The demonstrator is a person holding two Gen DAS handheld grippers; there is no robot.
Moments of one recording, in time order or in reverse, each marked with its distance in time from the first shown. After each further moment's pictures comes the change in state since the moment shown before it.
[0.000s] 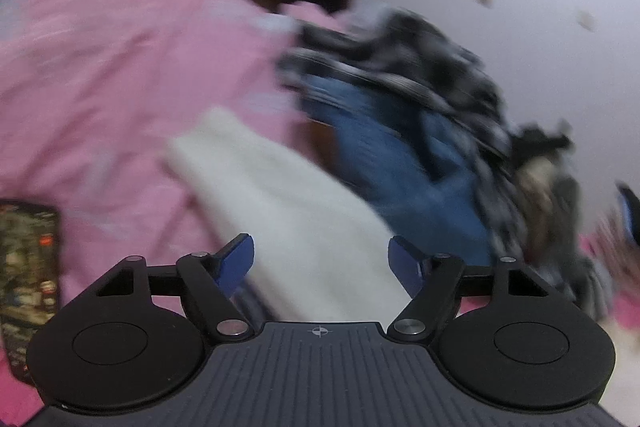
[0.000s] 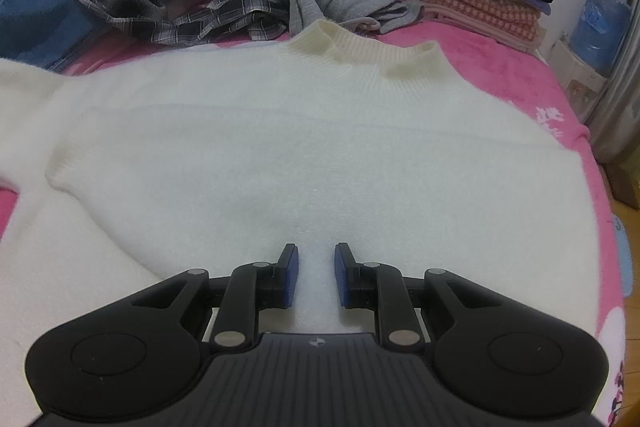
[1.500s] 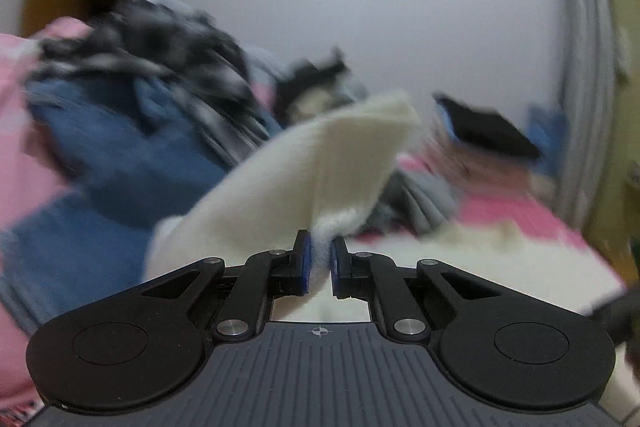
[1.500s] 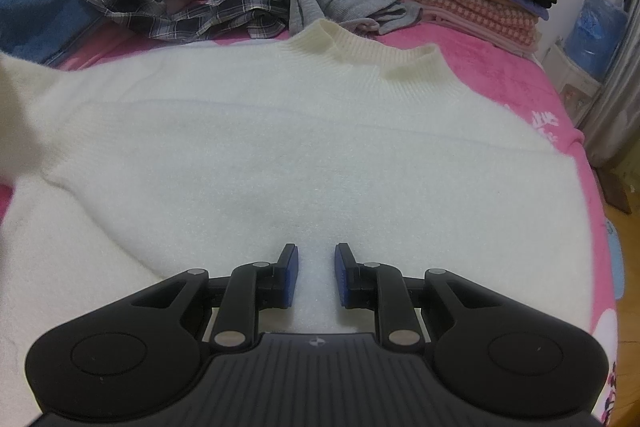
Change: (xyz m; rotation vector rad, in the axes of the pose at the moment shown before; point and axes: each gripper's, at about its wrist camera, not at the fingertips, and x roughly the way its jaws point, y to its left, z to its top) left arm -0.026 -0.137 -0.075 0.368 0.064 -0.520; right arm 0.001 0.002 0.005 -0.028 0.012 -0.005
